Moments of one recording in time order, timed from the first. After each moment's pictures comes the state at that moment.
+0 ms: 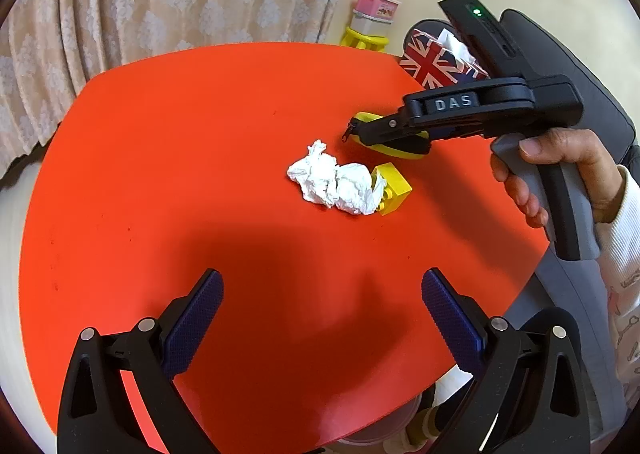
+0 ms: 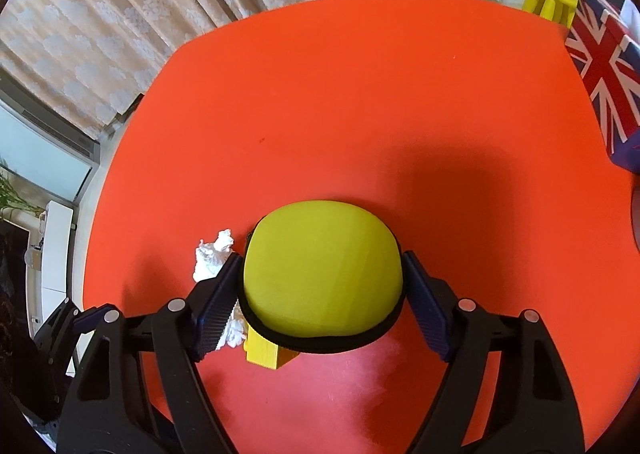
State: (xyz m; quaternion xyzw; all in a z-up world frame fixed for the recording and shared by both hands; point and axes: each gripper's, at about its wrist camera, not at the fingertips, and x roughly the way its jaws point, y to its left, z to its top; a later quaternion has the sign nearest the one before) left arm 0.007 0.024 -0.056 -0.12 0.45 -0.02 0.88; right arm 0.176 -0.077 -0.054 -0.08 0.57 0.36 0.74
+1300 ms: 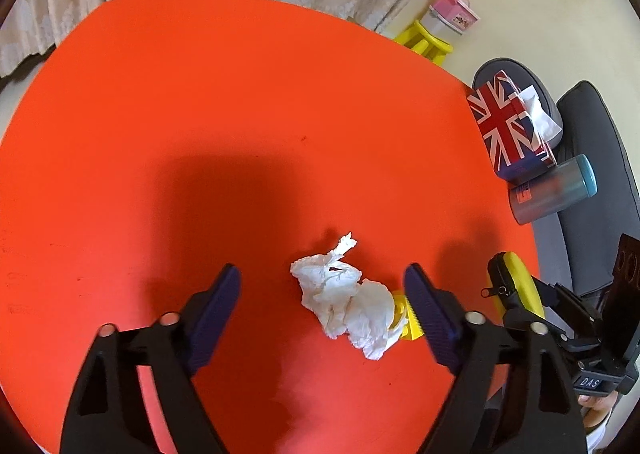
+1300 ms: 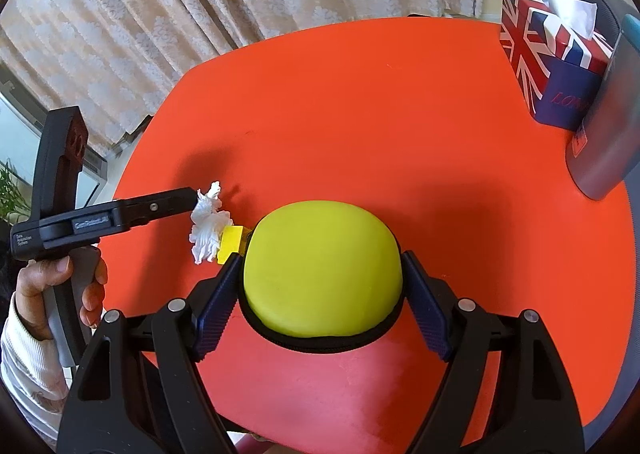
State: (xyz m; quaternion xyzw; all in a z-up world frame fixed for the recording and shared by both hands) left arm 0.107 0.060 -0.076 -0.28 0.51 0.05 0.81; right arm 0.148 -0.168 -0.030 -0.05 0.53 0.36 0.77
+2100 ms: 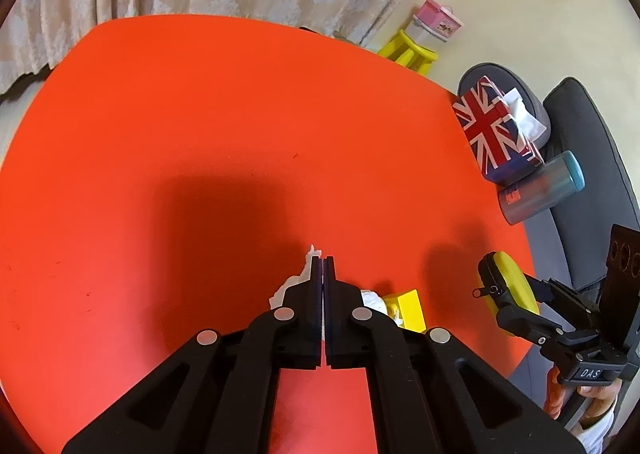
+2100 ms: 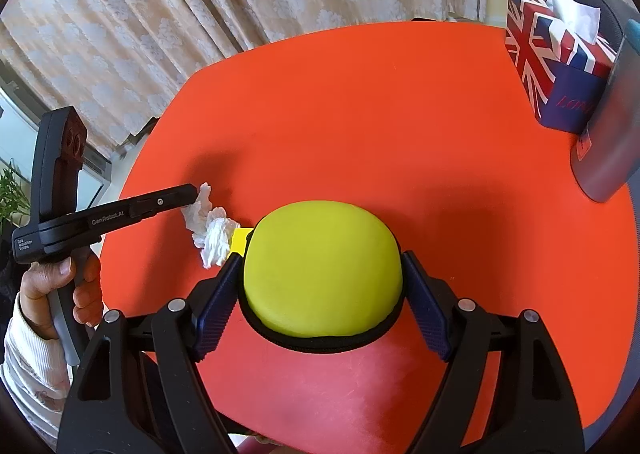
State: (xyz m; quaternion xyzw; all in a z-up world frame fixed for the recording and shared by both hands) left arm 0.100 0.061 -0.063 -0.26 0.48 0.03 0.84; right arm 0.142 -0.169 -0.029 -0.05 0.52 0.37 0.77
